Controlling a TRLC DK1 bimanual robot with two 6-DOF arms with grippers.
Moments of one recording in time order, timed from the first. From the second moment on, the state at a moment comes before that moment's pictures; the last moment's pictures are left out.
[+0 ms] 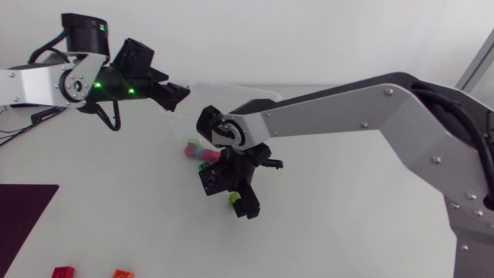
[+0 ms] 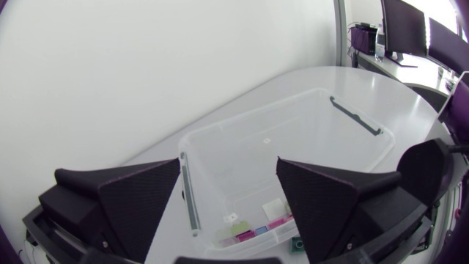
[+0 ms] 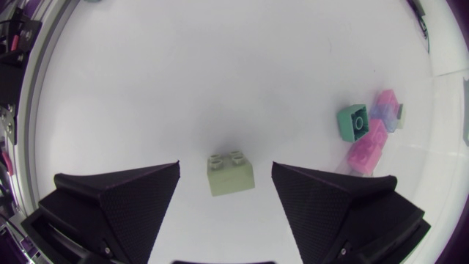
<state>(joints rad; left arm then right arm) -0.14 1.65 1.17 0.02 0.37 0.42 0.81 2.15 1.54 -0.83 -0.04 -1.14</state>
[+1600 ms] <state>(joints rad) -0.25 1.81 0.84 0.08 0.38 0.55 0.77 1.72 1.42 -0.77 -0.07 -1.00</state>
